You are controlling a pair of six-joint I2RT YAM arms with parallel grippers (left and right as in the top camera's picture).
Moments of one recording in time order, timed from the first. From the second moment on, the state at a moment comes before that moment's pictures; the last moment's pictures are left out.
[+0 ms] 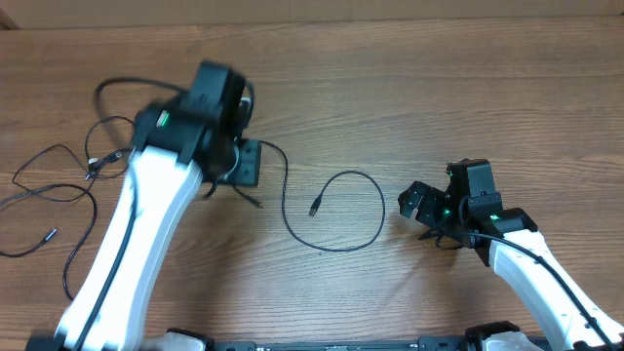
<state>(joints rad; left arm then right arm) -0.29 1.49 1.54 -1.33 0.00 -0.22 0.17 1.27 0.63 -0.48 -0.15 0.60</state>
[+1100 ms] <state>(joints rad) -0.33 1.67 1.15 -0.51 0.08 -0.32 0.17 1.27 0.63 -0.50 -0.15 0.60</state>
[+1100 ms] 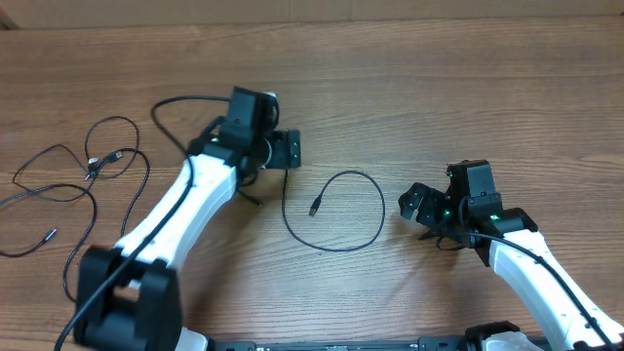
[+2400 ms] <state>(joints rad) -0.41 1.85 1.14 -0.69 0.06 -0.33 0.17 1.27 0.63 -0.52 -0.15 0.60</state>
